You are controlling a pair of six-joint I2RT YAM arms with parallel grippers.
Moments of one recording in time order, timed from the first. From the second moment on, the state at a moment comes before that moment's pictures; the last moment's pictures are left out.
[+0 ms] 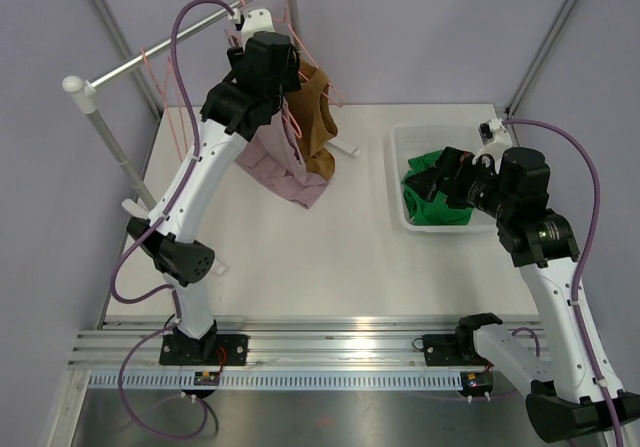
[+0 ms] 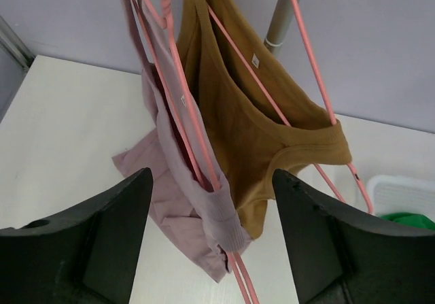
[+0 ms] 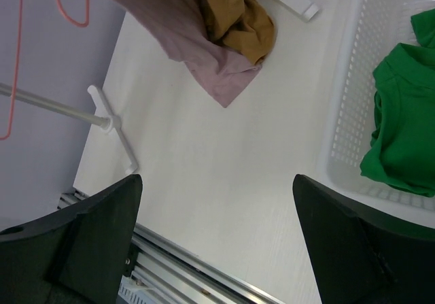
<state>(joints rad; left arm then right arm) -0.55 1.85 2.30 -0.84 -0.61 -0.38 0.17 0.91 1.17 -0.65 -0.36 0.47</state>
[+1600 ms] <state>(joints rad) -0.52 1.72 2.12 -0.62 -0.61 -0.44 0.17 0.91 1.17 -0.66 -0.44 0.45</state>
